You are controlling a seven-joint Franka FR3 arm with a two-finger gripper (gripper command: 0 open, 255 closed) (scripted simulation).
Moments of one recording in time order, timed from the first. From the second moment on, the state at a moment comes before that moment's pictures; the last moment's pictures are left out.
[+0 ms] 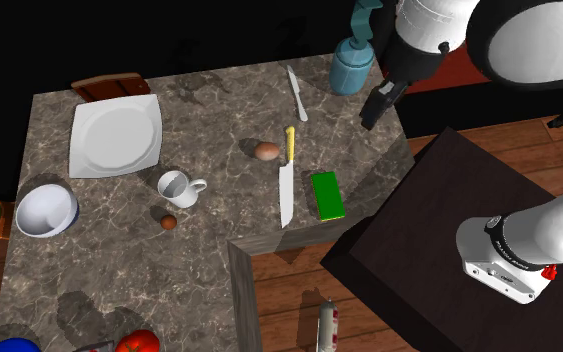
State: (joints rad) arm 0.06 -0.46 0.06 -2.49 0.13 2.01 0.08
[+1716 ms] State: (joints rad) arm 0.18 0.55 0.09 -2.00 -0.15 2.59 0.21
